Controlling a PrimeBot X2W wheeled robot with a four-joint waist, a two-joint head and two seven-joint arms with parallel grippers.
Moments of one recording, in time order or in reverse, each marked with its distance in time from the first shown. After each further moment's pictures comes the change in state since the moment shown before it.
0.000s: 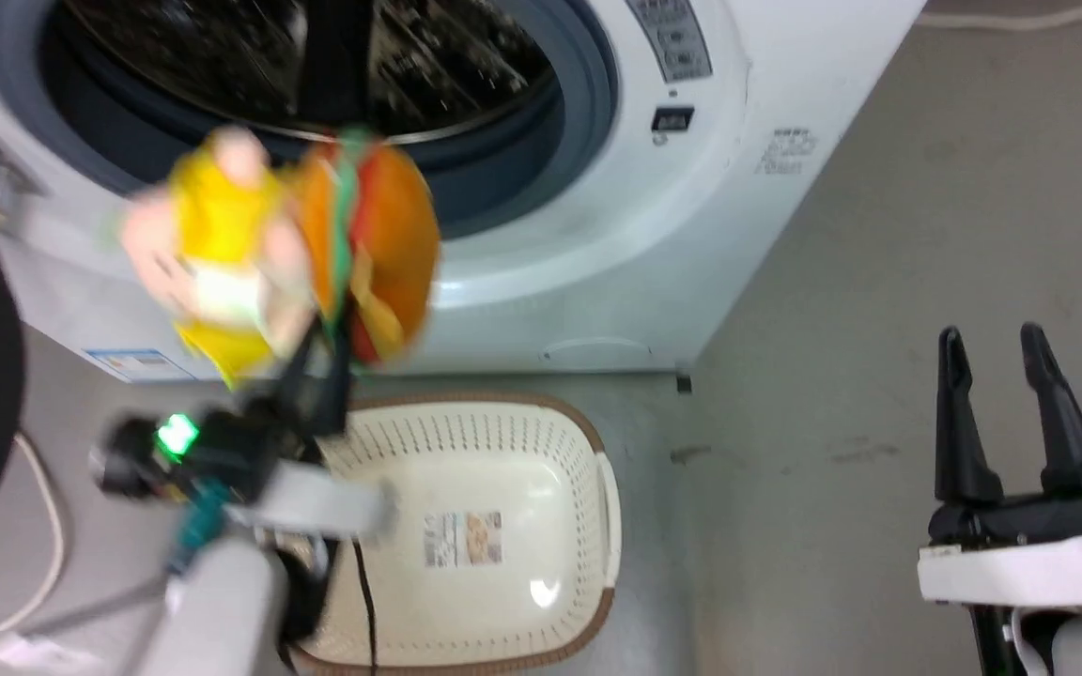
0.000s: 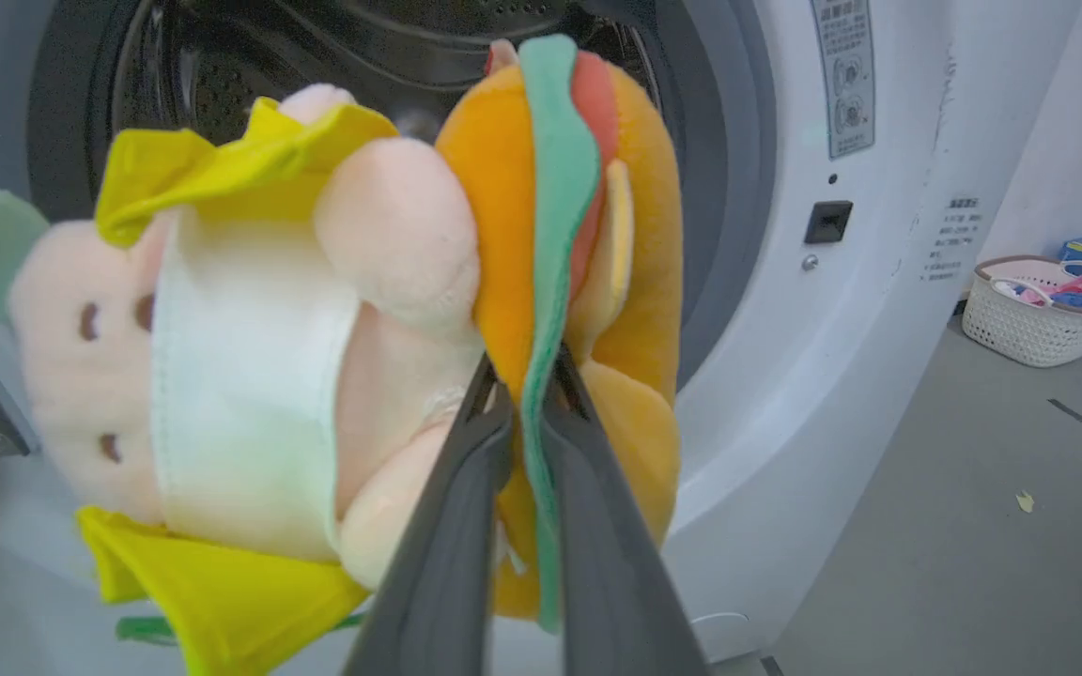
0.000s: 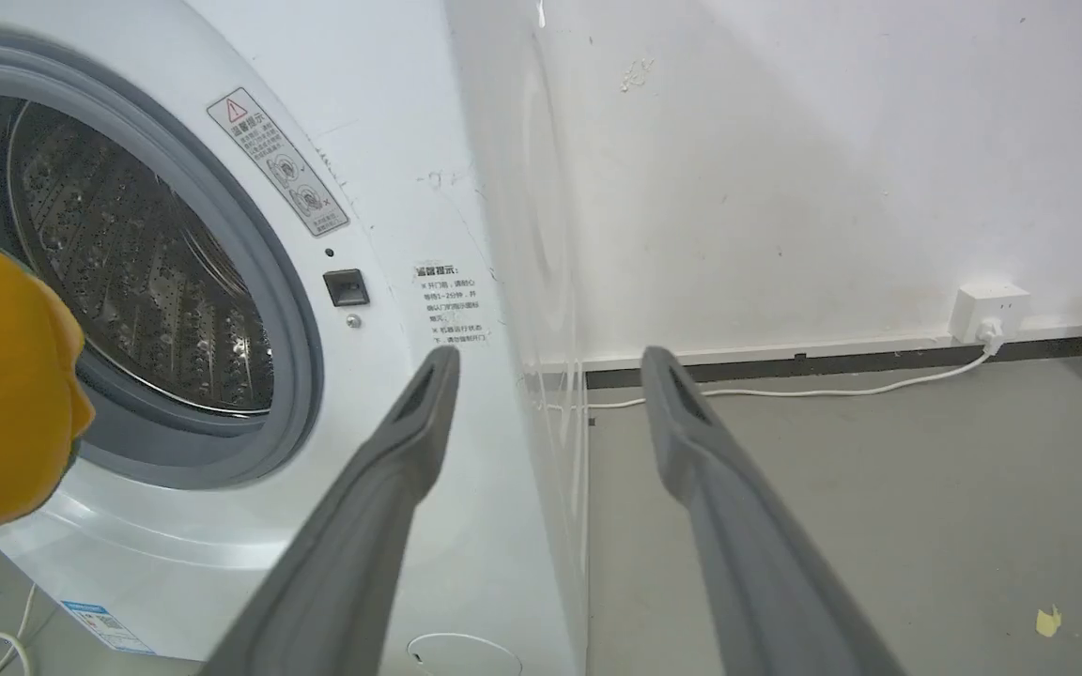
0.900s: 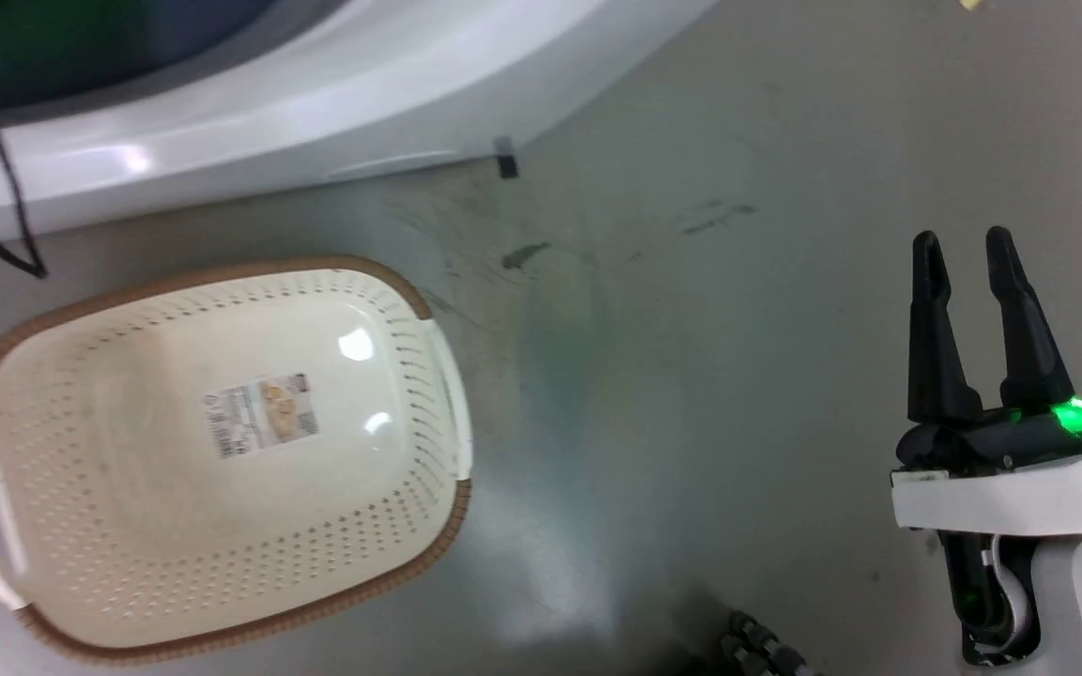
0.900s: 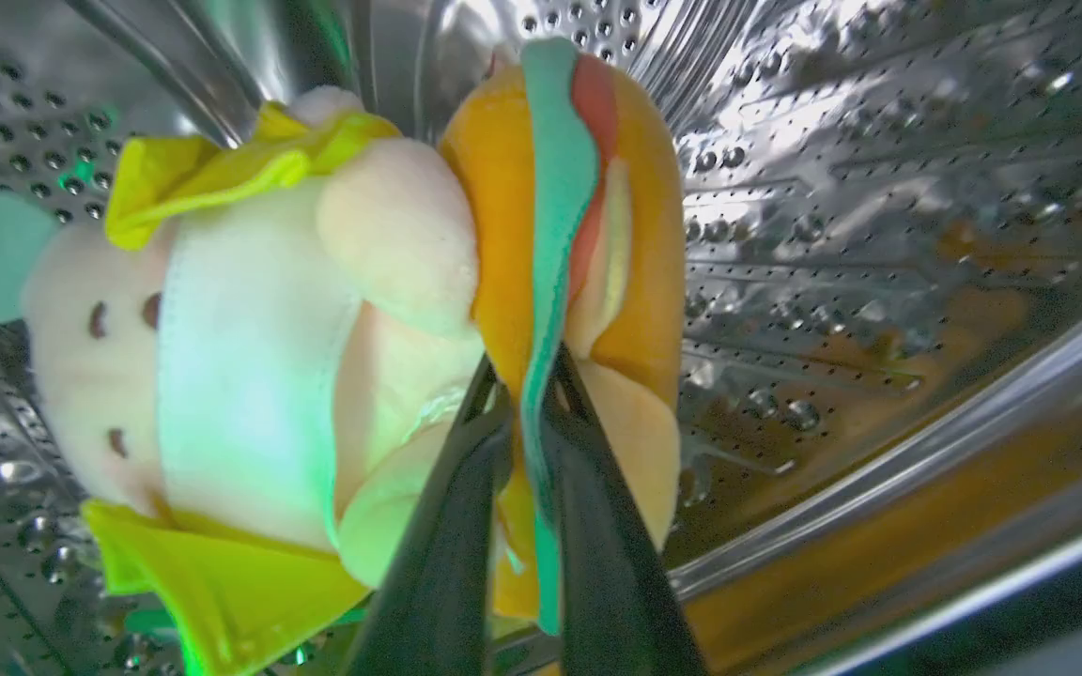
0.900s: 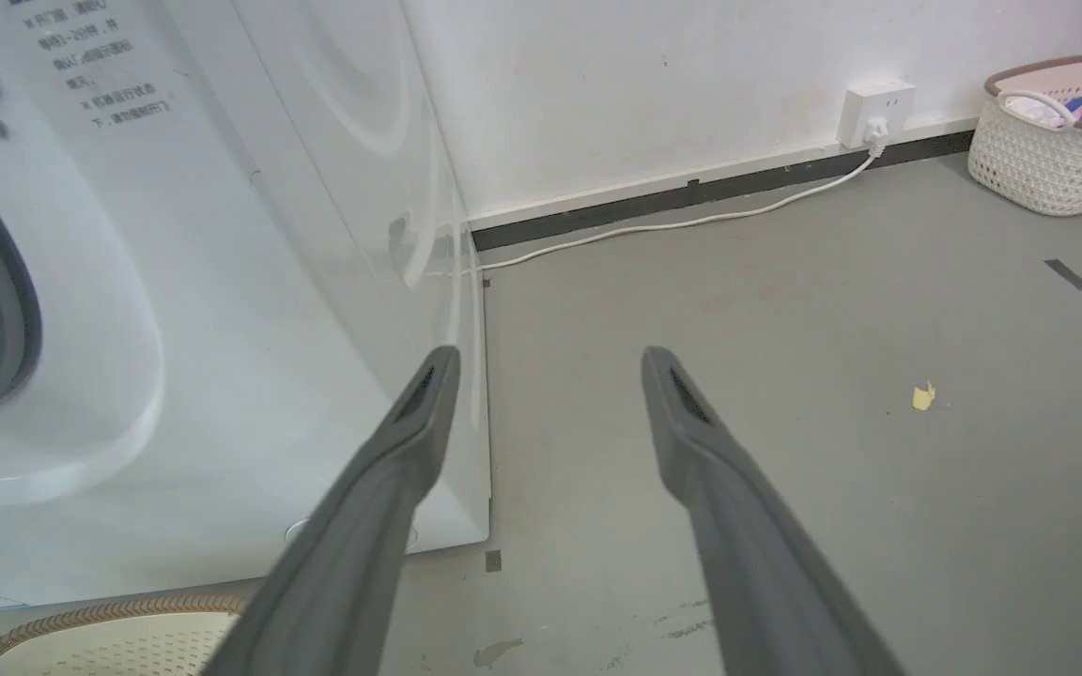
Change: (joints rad) left arm -1.005 0.320 -0.009 0.522 0.064 -0.144 0.401; right arm -0.152 0.000 0.082 0.016 0.175 0.000 0.000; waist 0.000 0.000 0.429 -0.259
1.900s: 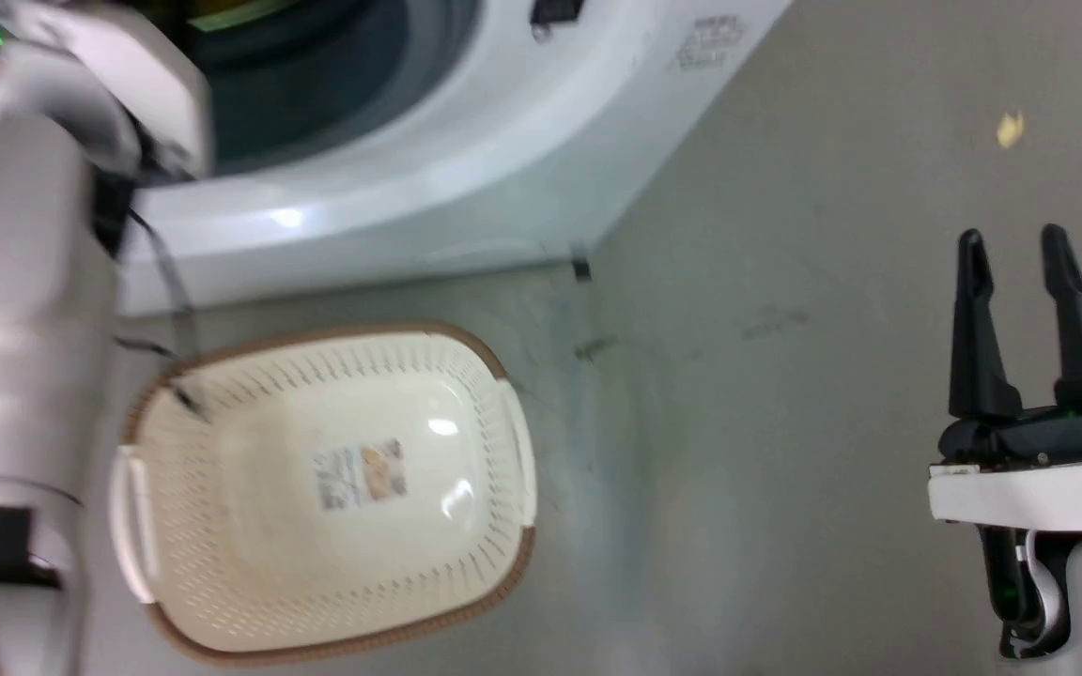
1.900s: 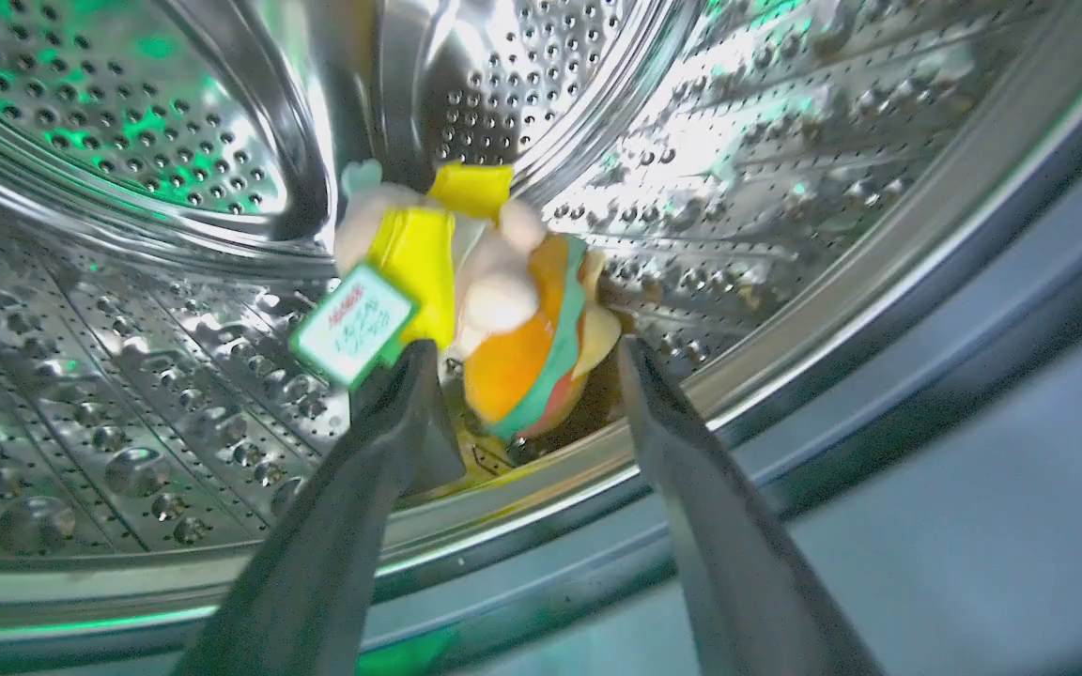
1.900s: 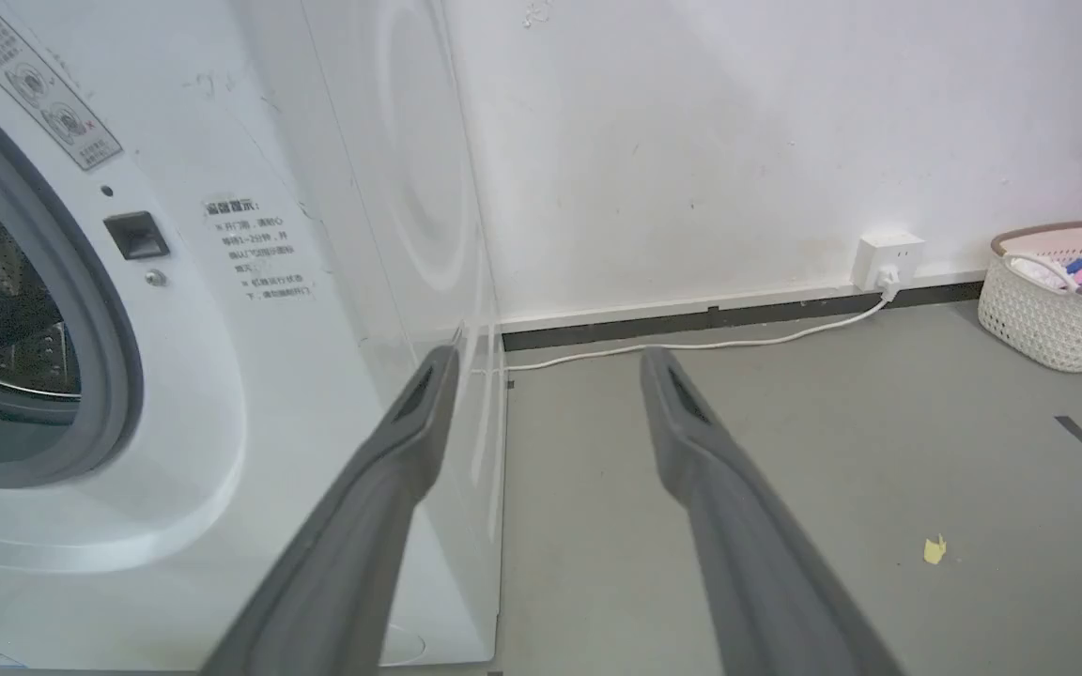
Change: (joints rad) left arm 0.074 -0.128 -0.087 0.342 -0.098 0.012 -0.211; right arm -0.005 0.000 -0.081 0.009 -0.116 0.000 0.000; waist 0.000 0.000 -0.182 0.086
